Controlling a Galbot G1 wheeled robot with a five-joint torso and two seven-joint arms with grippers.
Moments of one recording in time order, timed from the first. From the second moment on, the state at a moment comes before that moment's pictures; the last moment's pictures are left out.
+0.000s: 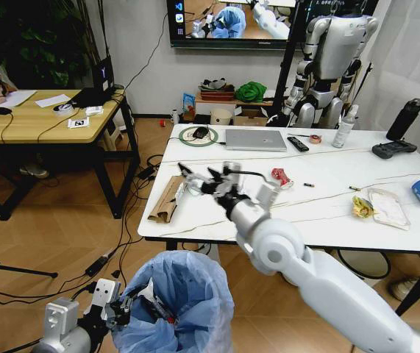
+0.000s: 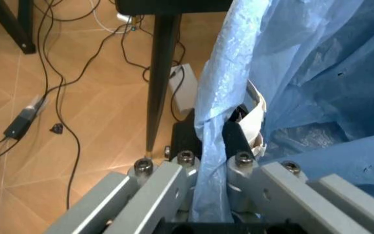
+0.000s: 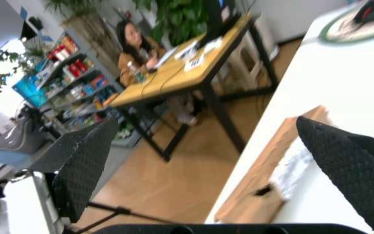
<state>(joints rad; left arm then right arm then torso) 1.99 -0.88 -0.73 -2.50 -0.80 0.60 -0.19 -0.61 1.16 -0.28 1.98 1.26 -0.26 0.48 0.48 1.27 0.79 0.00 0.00</state>
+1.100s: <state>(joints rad) 1.97 -0.87 -0.73 -2.50 -0.82 0.60 -0.19 -0.59 1.34 -0.33 1.79 1.24 -0.40 0.65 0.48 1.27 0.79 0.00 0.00</state>
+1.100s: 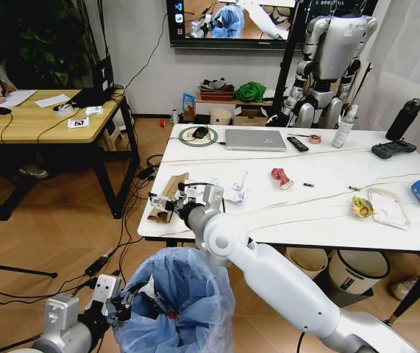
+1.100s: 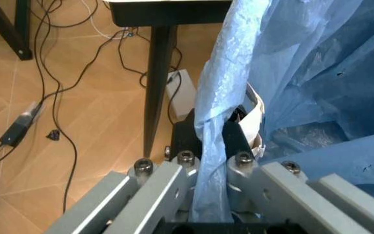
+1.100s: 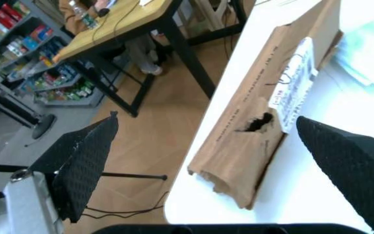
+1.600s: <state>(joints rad) 1.97 -0.87 -0.73 -2.50 -0.82 0.60 -0.19 -0.60 1.36 -0.32 1.71 1.20 -0.40 0.64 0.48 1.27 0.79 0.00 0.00</state>
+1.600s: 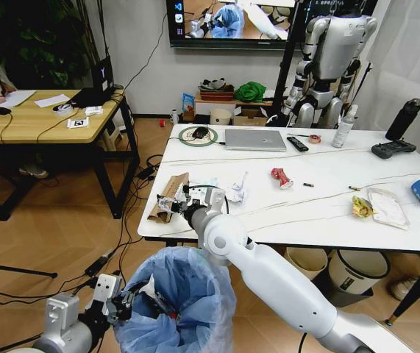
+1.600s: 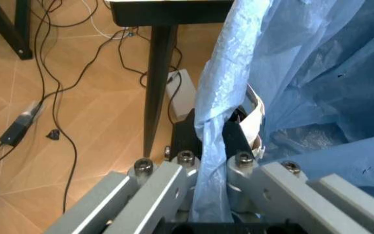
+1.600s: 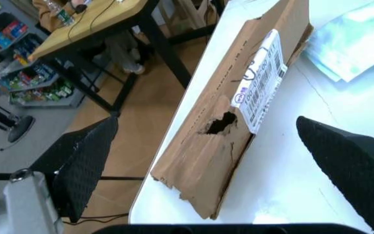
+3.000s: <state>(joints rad) 1.97 -0.88 -0.73 -2.50 -0.82 0.59 -0.19 -0.56 1.42 -0.37 1.59 1.13 -0.42 0.62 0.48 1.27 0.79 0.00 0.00</state>
